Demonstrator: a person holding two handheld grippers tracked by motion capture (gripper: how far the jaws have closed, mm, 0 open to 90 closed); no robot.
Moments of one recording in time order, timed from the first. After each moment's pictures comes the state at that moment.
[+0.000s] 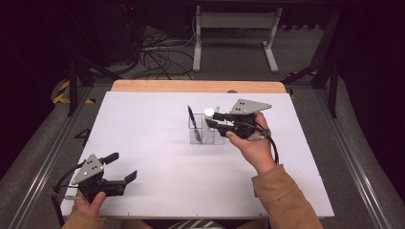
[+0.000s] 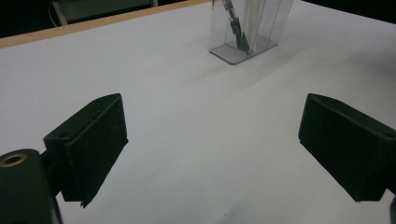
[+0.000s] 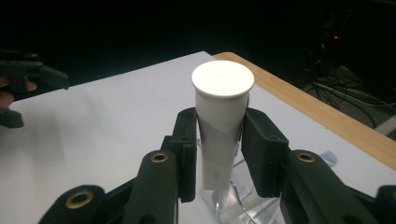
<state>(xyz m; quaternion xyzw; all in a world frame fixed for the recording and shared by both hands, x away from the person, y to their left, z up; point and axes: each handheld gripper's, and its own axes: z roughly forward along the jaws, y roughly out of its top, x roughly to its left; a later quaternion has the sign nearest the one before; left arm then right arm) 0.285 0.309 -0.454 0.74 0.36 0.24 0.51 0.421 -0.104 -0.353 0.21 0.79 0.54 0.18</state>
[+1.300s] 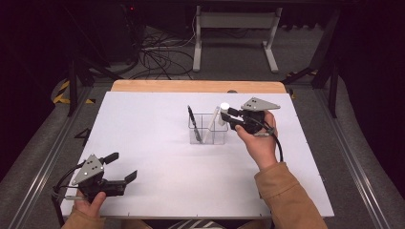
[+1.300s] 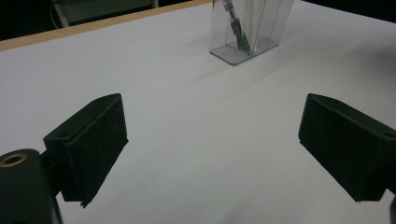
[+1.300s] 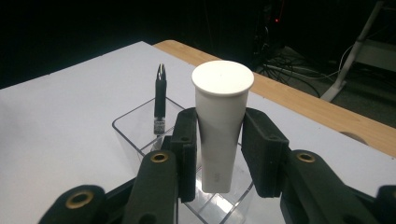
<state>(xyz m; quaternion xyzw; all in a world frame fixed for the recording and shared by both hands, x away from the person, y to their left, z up) 0.285 0.309 -0.454 0.74 0.36 0.24 0.51 0.447 -0.129 -0.377 0.30 0.77 0.52 0.22</state>
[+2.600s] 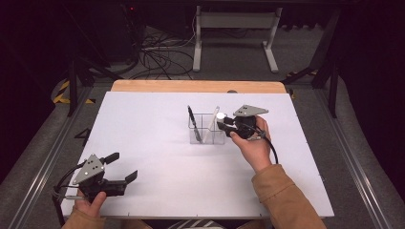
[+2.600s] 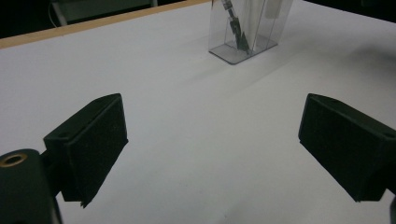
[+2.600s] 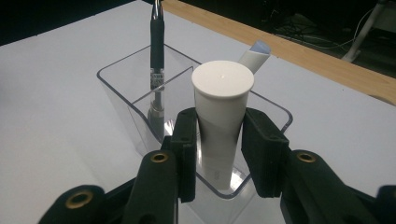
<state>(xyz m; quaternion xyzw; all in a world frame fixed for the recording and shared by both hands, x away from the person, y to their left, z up) 0.286 0.308 -0.455 0.74 0.36 0.24 0.51 0.455 -0.120 -0.410 0.31 0.80 0.48 0.20</state>
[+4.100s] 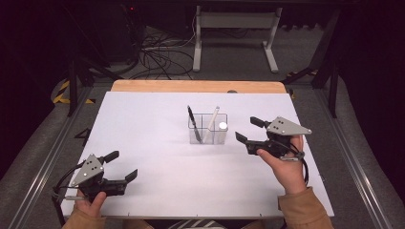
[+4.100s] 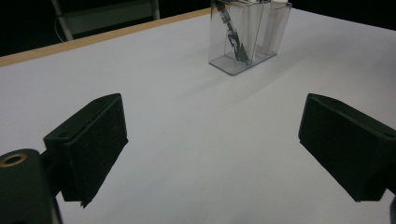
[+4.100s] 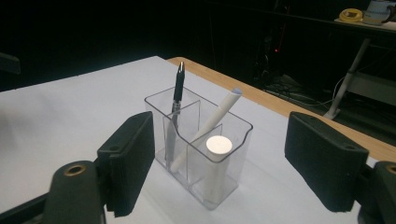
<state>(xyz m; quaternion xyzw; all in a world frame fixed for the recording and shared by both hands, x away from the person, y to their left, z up) 0.284 0.307 -0.451 0.74 0.35 0.26 0.52 0.386 -0.185 -0.382 0.26 0.75 0.56 0.25</state>
